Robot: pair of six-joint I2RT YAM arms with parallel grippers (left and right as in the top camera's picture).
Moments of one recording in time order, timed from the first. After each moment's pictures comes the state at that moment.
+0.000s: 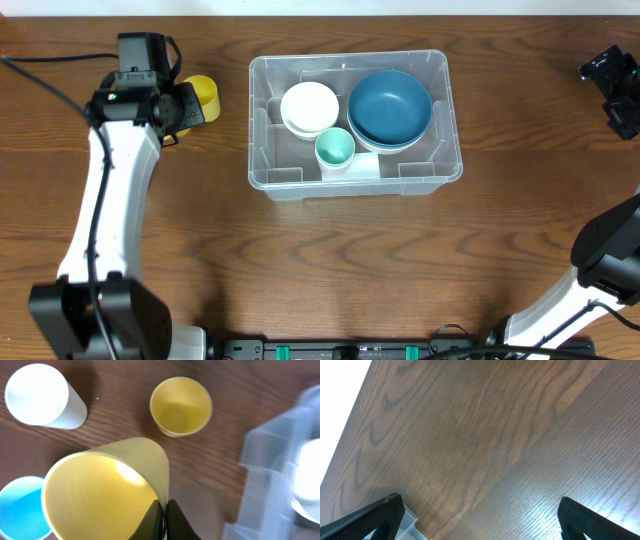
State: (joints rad) left arm 0.04 1.61 1.45 -0.87 -0.06 -0.25; right arm -0.45 2.00 1.97 -1.13 -0.14 0.57
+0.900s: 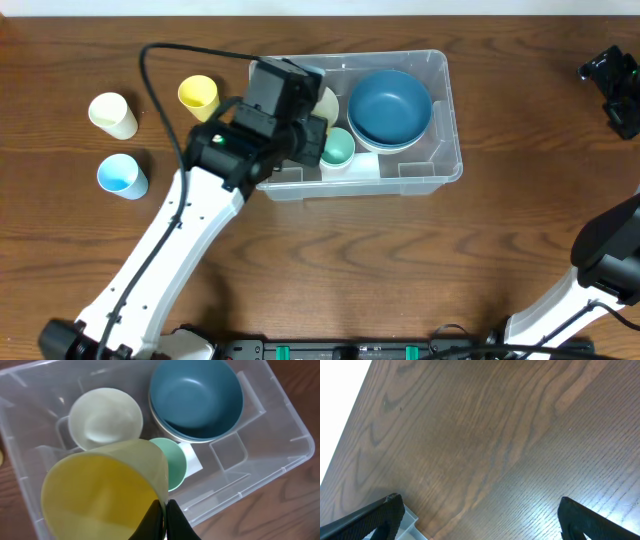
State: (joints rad) left arm -0.50 1.49 1.45 -0.86 0.09 -0.17; right arm -0.45 2.00 1.97 -1.13 -0.14 0.57
